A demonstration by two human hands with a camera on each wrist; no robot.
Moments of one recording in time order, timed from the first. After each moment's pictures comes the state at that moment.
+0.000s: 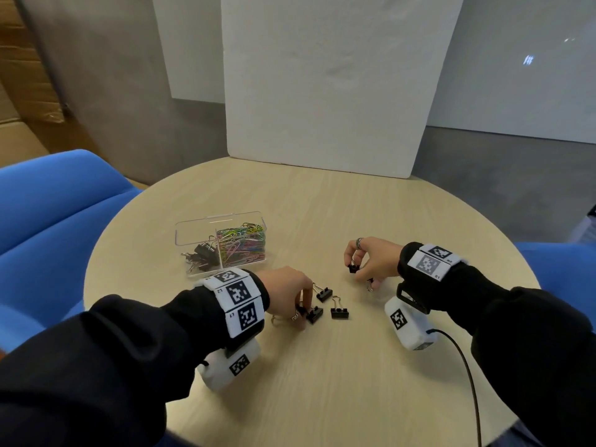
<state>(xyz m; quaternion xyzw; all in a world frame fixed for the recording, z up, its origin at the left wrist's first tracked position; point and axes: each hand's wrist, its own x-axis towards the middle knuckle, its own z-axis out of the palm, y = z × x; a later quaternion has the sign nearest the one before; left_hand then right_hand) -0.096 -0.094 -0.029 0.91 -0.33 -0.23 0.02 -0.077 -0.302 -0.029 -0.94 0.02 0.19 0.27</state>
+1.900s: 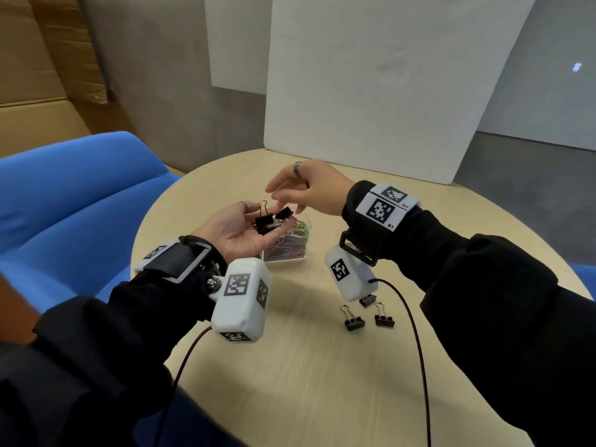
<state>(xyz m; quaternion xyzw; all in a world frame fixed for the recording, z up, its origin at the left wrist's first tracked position) -0.048 0.010 0.002 0.31 0.11 -0.26 0.91 -0.032 -0.138 0.048 -0.91 -0.25 0.00 0.34</state>
